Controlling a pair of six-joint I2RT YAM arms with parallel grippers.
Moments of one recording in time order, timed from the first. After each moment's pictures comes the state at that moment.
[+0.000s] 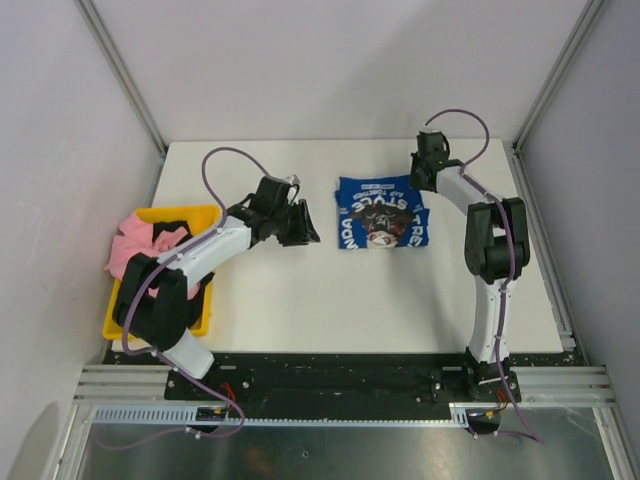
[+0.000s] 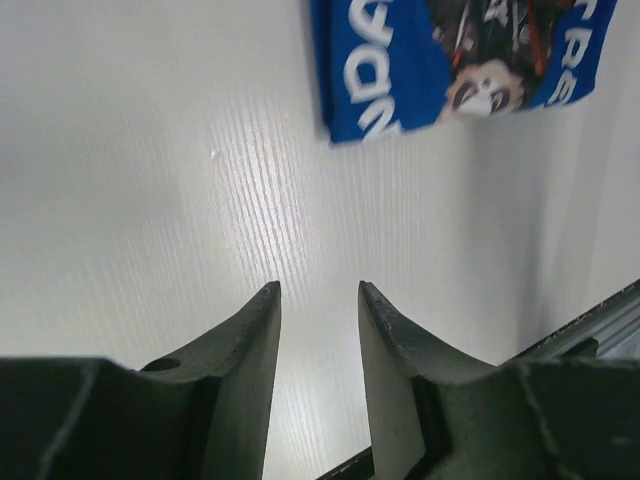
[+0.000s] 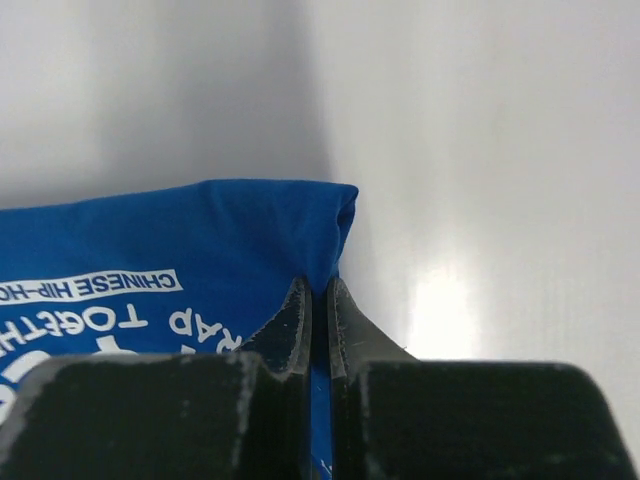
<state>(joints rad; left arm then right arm) -0.49 1.61 1.13 -0.39 0.22 -0.61 0.20 2.13 1.66 -0.32 0.12 0.28</state>
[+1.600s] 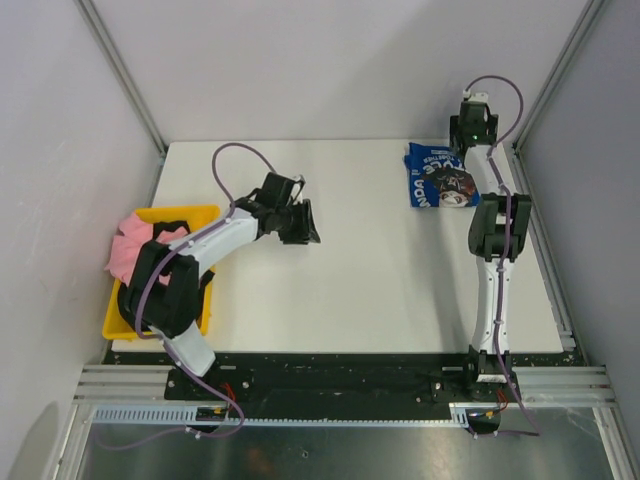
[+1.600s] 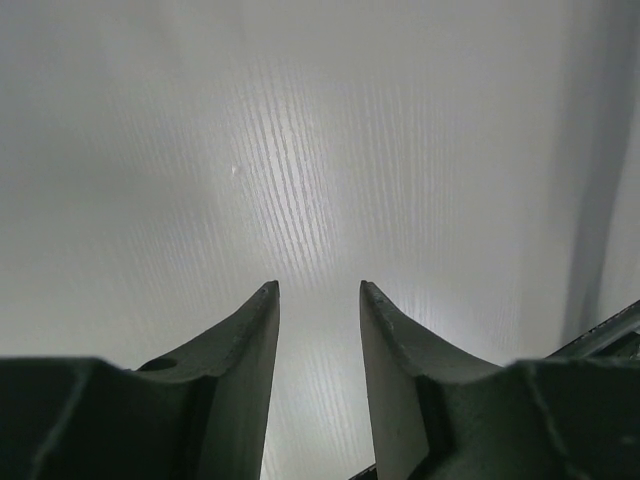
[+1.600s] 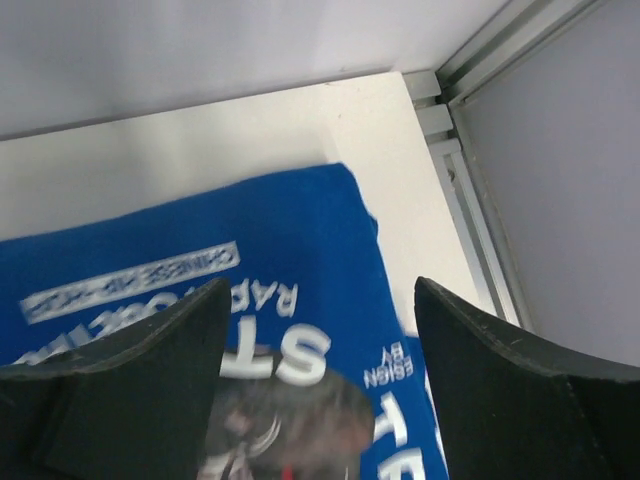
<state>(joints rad) -0.47 1.70 1.20 -0.43 0.24 -0.51 -0.03 2.56 2.34 -0.29 0.43 -0.13</state>
